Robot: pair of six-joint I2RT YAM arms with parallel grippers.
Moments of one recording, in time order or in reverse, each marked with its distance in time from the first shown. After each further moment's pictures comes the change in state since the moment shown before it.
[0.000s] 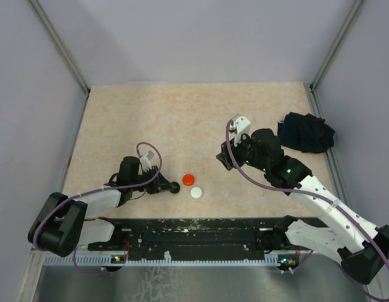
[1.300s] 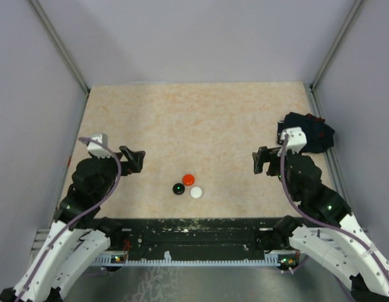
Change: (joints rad) left arm -0.090 -0.675 0.409 -0.677 -0.745 0.283; right arm -0.003 -0.362 -0.051 -0.225 0.532 0.154
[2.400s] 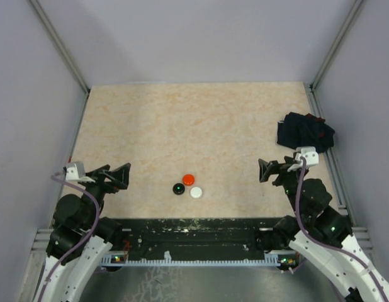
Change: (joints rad) left arm 0.002 -0.524 -0.135 -0.097 -0.091 -0.024; right arm 0.000 -0.355 -0.253 0.126 0.064 -0.006
